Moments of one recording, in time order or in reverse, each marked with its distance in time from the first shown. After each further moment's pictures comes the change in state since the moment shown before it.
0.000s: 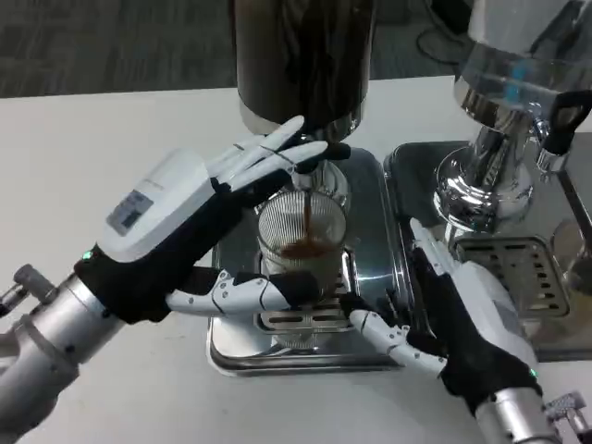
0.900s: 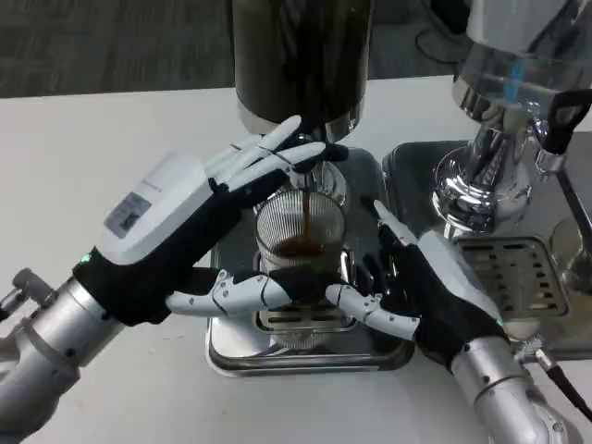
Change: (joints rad) left arm 0.013 0.004 -0.003 -0.013 0.015 0.012 0.031; right arm -0.203 0.012 -0.010 0.164 0.095 0.018 0.140
